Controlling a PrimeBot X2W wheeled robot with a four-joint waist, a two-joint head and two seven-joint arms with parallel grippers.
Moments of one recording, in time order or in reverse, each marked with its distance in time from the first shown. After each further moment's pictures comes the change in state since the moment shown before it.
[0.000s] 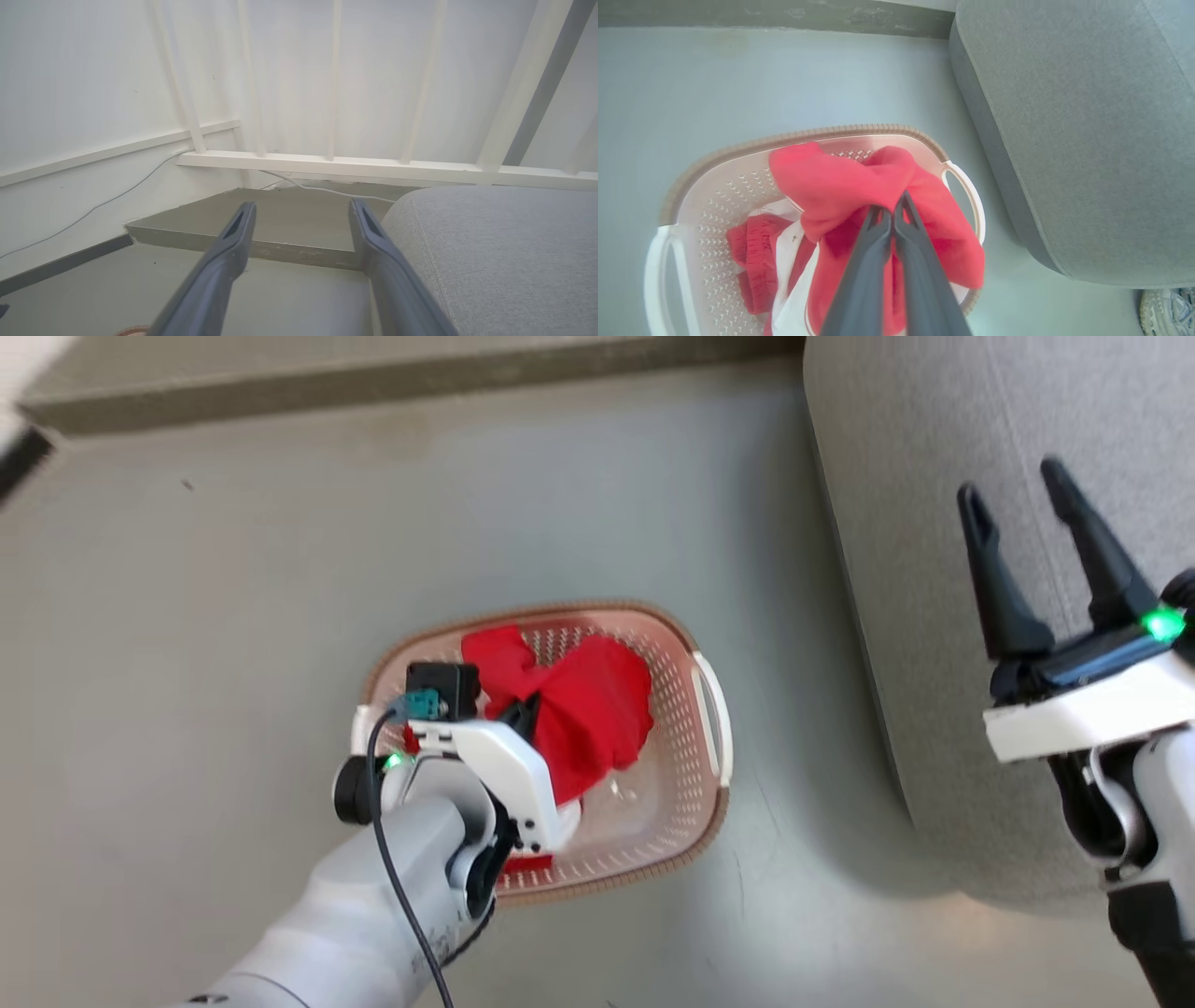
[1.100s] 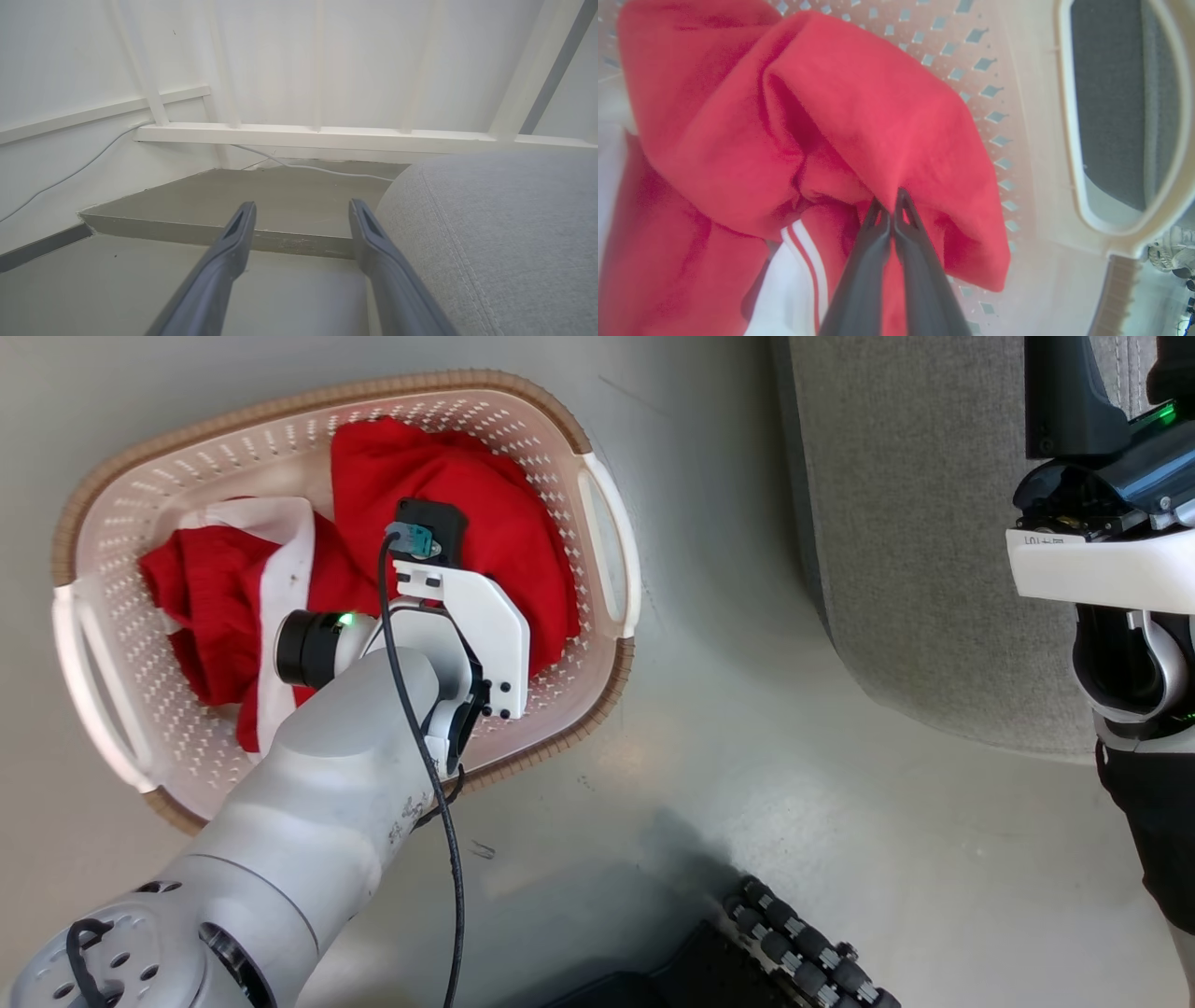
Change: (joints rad) left arm -0.217 0.010 0.053 0.054 0.167 0.101 0.284; right arm -0.253 0.088 -0.029 -0.168 0.056 0.000 0.000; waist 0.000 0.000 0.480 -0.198
